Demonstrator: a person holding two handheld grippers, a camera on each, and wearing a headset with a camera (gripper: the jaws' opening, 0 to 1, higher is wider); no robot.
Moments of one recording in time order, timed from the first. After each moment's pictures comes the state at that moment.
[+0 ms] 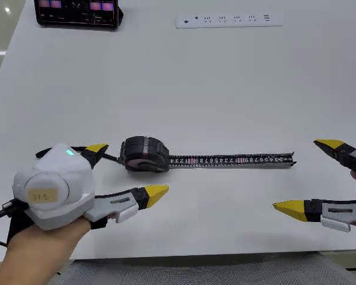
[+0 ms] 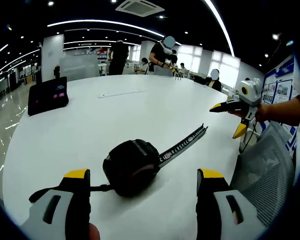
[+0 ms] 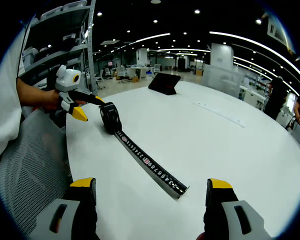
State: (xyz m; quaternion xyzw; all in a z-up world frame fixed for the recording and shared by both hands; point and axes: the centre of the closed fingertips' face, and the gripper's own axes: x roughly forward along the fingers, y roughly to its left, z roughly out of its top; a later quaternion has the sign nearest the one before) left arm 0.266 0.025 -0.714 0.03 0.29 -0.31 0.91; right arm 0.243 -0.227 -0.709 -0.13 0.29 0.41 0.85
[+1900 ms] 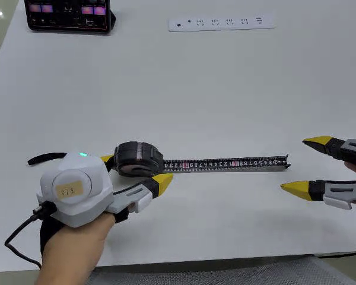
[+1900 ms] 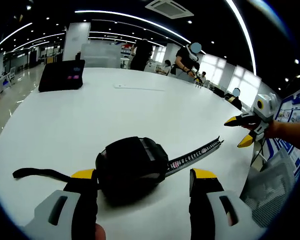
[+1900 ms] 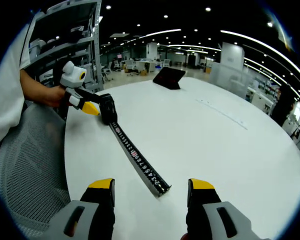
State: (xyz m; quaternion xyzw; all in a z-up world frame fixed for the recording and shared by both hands) left arm 0.286 0.016 -0.739 -0.04 0.31 -0.23 0.92; right arm 0.268 -0.249 -0.719 -0.17 0.30 0.45 0.82
